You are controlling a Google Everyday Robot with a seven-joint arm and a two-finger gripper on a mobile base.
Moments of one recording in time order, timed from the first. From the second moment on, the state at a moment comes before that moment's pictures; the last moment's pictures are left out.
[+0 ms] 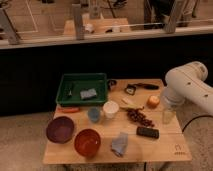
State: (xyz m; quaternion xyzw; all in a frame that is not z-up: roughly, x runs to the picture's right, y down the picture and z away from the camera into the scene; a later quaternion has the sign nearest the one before) arm 0.285 0.106 0.684 -0.28 0.02 0.02 0.96
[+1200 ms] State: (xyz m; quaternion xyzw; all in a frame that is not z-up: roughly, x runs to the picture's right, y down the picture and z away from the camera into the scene) arm 0.254 0.107 0.721 -0.27 0.00 0.08 0.96
